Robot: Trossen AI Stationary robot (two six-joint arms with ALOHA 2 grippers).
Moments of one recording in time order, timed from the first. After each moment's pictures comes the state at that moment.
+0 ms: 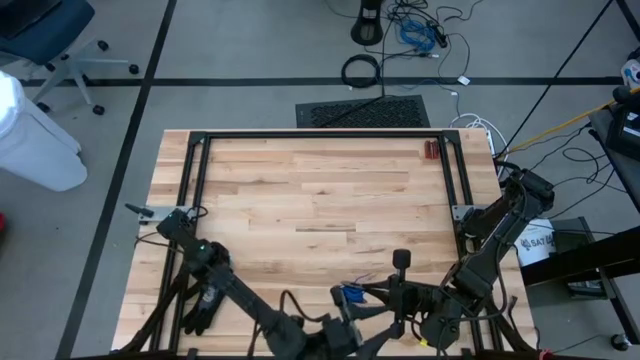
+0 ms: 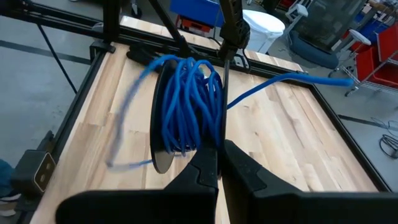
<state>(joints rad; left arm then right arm) -0.68 2.46 2.36 0.76 -0.96 0.31 0.86 1.54 1.30 -0.48 0.94 0.35</state>
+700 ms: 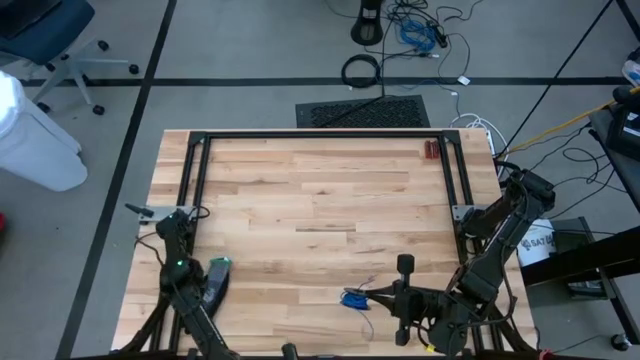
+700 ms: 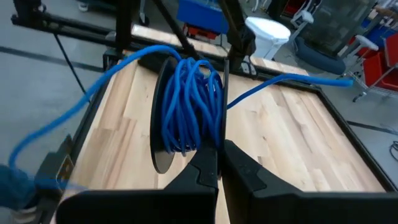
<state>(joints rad) -0.92 2.42 2.35 0.49 -1.21 0.21 0.89 1.54 1.30 -0.46 0.95 0.36</state>
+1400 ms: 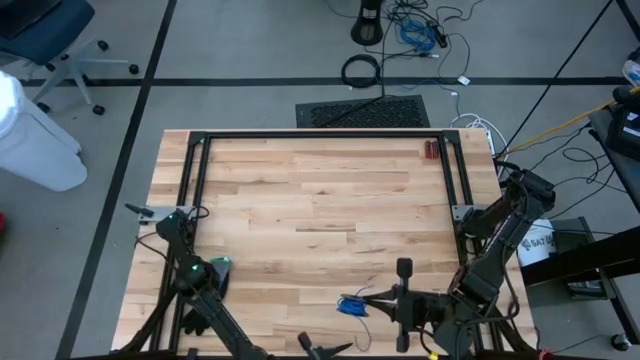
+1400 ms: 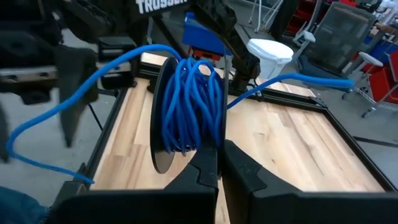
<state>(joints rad) -0.86 2.54 2.35 0.13 -1.36 -0.10 0.90 1.54 1.30 -0.30 0.96 0.26</state>
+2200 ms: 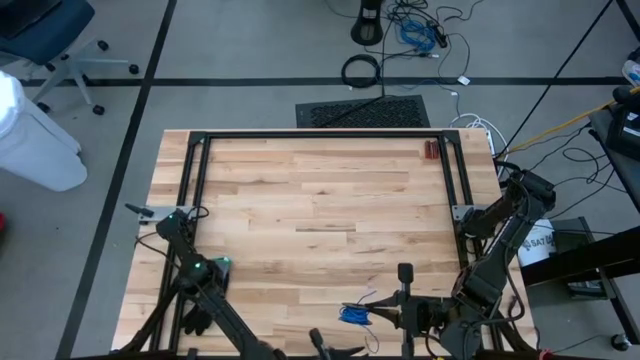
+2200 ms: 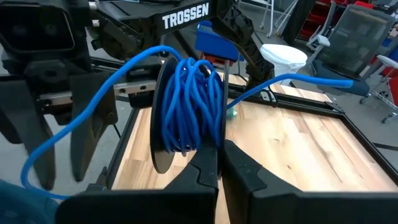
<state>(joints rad) -0.82 2.55 2.35 0.13 -1.27 -0.01 0.92 1.54 1.30 -0.25 0.94 0.25</state>
